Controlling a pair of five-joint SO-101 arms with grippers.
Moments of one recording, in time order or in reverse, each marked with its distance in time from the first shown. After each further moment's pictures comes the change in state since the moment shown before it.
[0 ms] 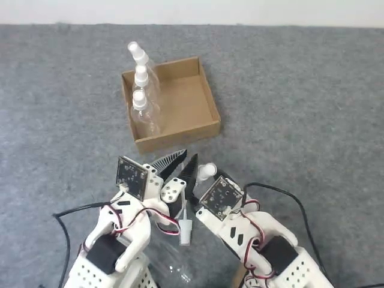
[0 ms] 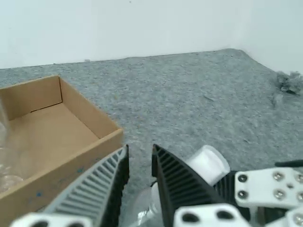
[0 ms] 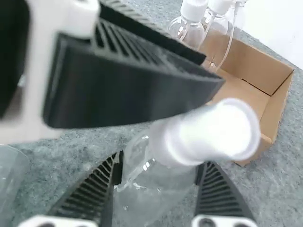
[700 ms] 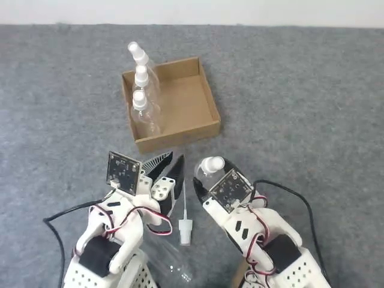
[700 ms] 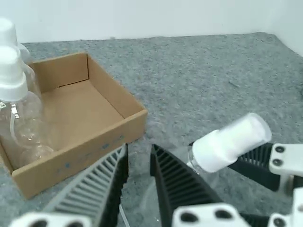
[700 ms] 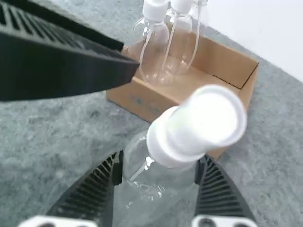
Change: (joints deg) left arm -5.9 0.0 -5.2 10.1 0.0; right arm 6.2 -0.1 -0.2 -1.0 0.1
